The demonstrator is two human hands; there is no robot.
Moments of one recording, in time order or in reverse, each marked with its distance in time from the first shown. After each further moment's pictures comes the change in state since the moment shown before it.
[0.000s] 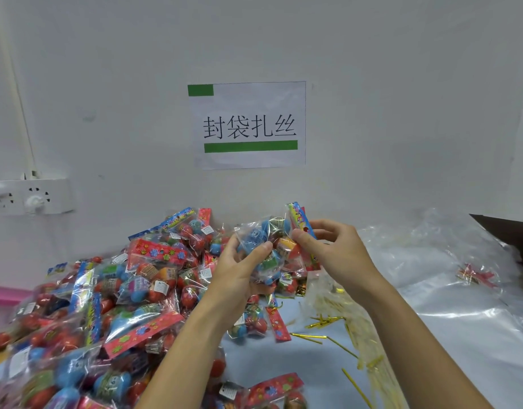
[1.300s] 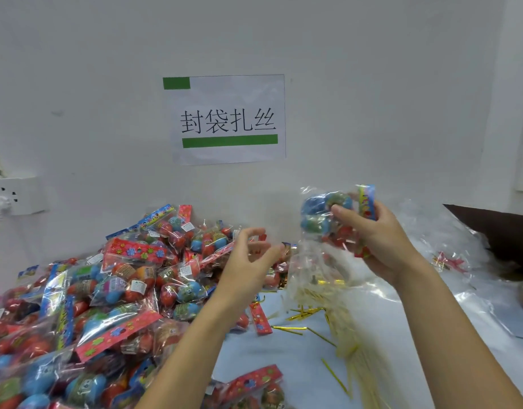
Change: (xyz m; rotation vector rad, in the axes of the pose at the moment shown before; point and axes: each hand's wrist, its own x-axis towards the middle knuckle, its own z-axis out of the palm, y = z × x) left_hand -0.003 -0.007 0.043 0.390 0.034 0.024; right_hand 0.006 0.002 -0.079 0.440 0.031 0.054
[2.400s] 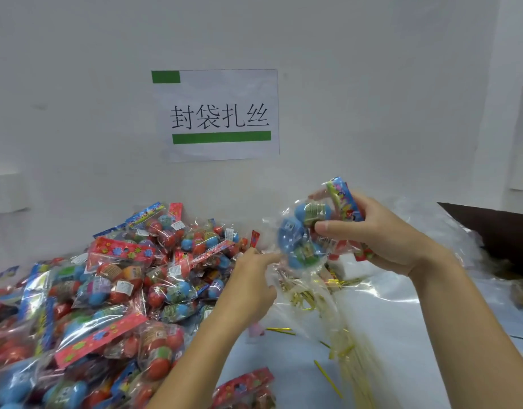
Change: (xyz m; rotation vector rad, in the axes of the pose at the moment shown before) left_hand 0.002 -0.015 0.014 0.844 -0.128 0.106; right_hand -0.009 -0.031 -0.003 -0.315 -0.440 0.021
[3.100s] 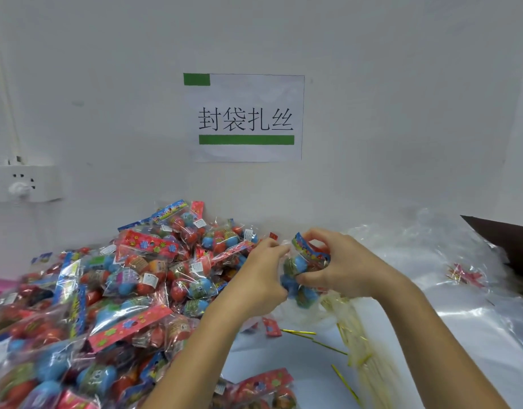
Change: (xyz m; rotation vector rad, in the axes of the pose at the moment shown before) left_hand -0.002 -0.005 -0.033 -0.030 -0.072 0.102; right_hand 0.020 0.029 0.056 -0.678 0.034 0.100
